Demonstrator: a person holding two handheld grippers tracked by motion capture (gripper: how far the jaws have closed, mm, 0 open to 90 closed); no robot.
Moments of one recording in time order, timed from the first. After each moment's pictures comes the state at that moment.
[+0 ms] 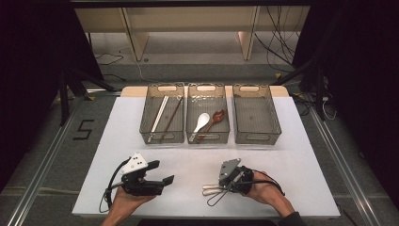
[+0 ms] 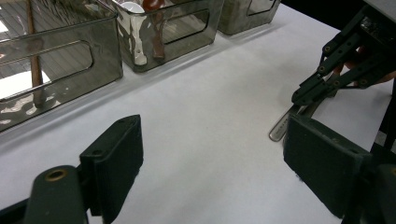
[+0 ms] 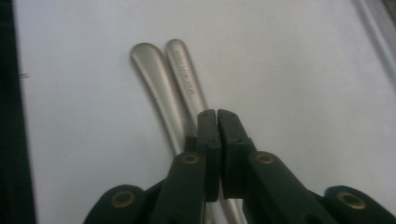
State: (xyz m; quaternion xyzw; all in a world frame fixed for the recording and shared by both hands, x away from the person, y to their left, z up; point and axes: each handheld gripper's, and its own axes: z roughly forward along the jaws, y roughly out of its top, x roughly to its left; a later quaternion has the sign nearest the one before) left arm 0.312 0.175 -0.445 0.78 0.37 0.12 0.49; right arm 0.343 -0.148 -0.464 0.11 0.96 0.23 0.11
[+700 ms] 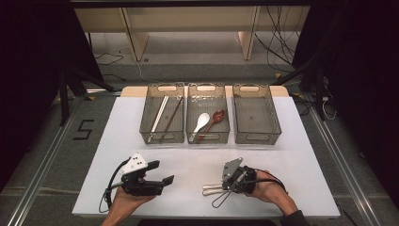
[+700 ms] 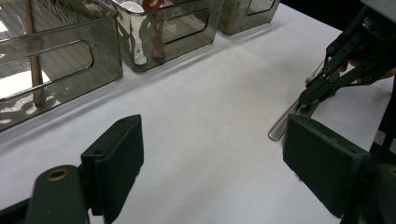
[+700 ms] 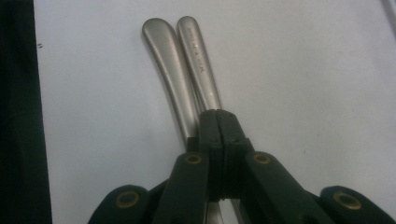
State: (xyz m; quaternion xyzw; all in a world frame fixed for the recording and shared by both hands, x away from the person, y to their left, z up) left arm 0.312 0.175 -0.445 0.78 0.37 0.12 0.49; right arm 0.344 -0.156 -0.462 0.09 0.97 0.22 0.08
